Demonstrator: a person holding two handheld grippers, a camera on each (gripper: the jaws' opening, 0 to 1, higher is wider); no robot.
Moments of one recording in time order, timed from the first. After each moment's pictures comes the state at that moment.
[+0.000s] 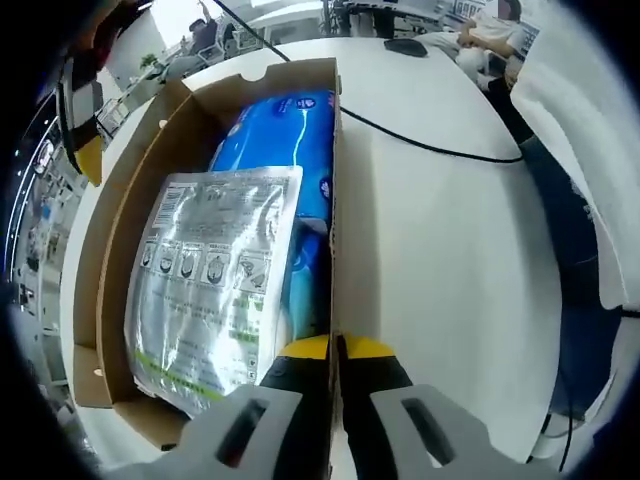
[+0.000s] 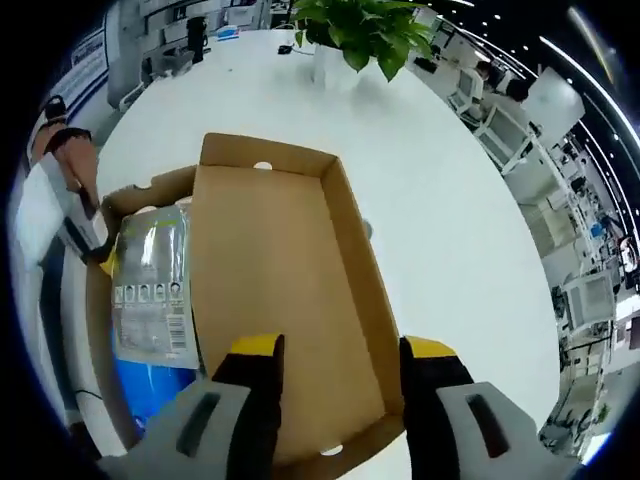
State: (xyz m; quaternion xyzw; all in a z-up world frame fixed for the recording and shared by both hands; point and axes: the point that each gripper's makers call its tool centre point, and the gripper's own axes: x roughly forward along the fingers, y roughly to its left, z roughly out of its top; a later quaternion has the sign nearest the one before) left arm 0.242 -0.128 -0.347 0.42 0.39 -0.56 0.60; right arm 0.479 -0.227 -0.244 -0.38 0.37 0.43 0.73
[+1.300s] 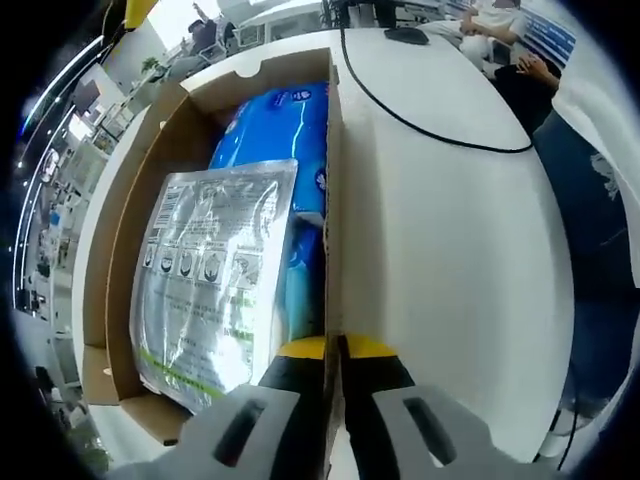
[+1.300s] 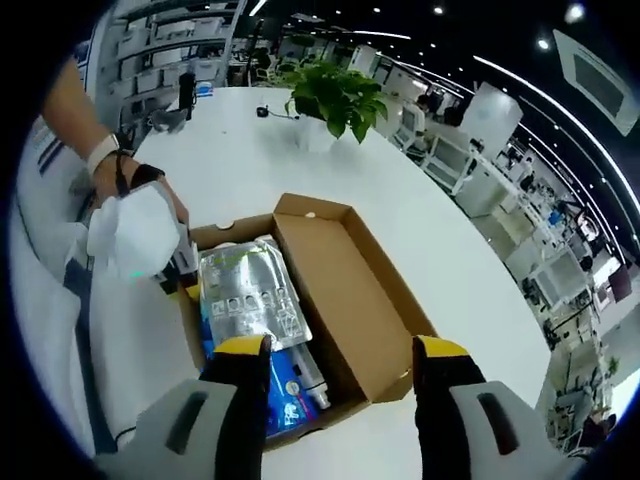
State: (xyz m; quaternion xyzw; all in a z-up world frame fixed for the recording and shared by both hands) left arm 0.240 -0.125 -0.348 0.45 0.38 -0.54 0.61; right arm 0.340 -0.259 -0.177 -0.33 0.29 0.39 0.81
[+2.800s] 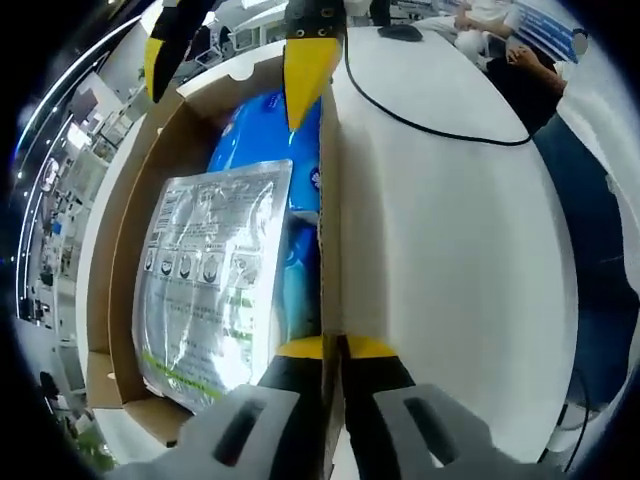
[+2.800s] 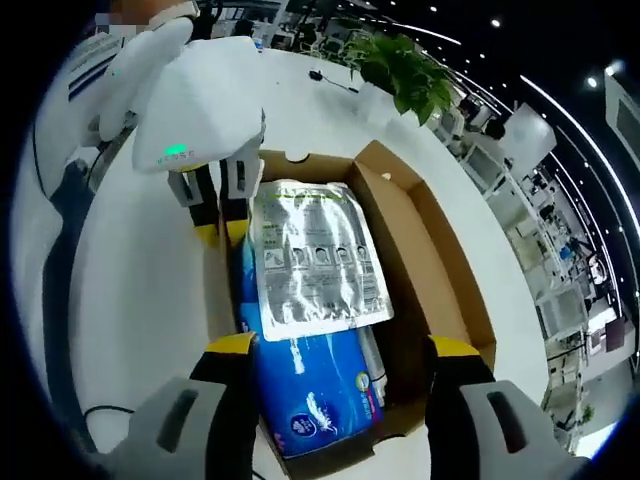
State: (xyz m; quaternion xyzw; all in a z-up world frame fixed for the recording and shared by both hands) left arm 0.242 -0.124 -0.350 0.46 0.36 -0.54 0.60; right arm 0.298 -0.224 -0.267 -0.42 0.27 0.41 0.76
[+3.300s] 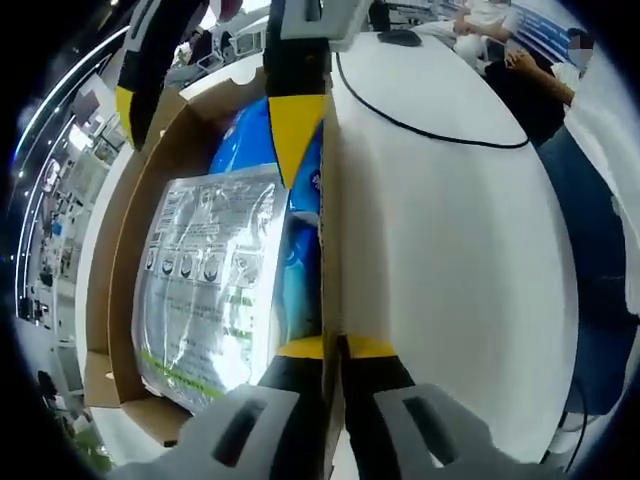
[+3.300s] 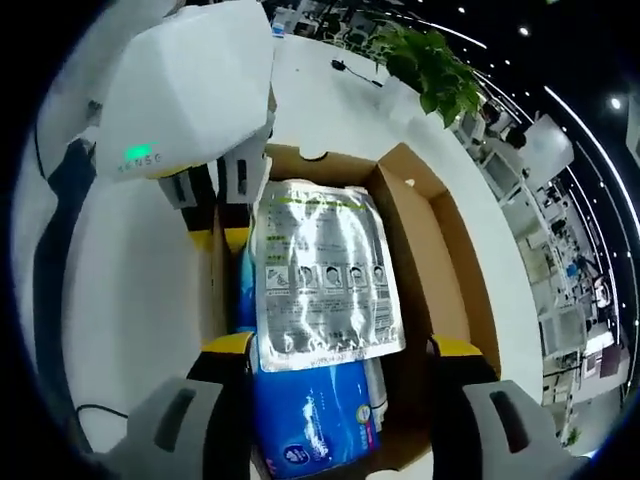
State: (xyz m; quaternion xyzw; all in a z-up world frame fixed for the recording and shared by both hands) left arm 0.241 -0.122 -0.349 0.45 0.36 -0.55 0.61; right arm 0.308 -0.196 -0.281 -0.46 0.28 0.43 0.72
